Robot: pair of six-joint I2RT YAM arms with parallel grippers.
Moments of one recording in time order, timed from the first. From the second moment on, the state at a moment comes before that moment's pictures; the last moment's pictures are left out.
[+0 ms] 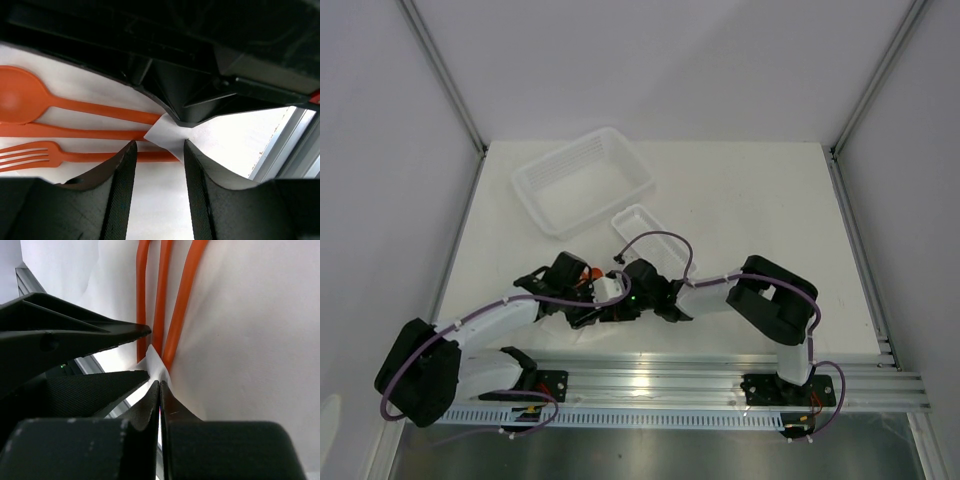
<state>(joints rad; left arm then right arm) -0.56 1.14 0.50 -0.47 0.31 0.60 1.06 1.92 0.94 0.34 -0.24 0.92</state>
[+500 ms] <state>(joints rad) -0.57 1.19 0.52 -0.37 0.32 0.60 1.07 1.78 0.93 0.07 -0.06 0.92</state>
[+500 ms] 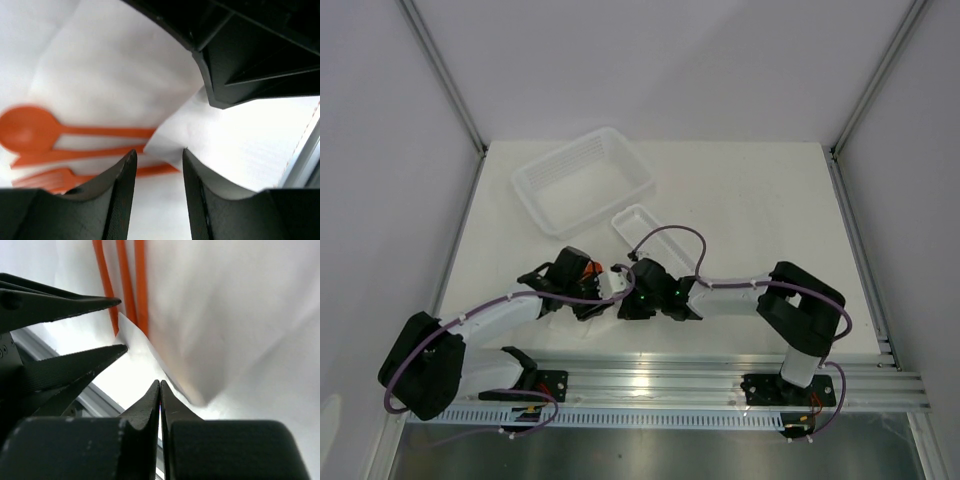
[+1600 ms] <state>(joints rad) -0.57 1.21 0.52 -0.40 0.28 0.58 1.03 1.74 0.80 0.16 0.17 1.02</state>
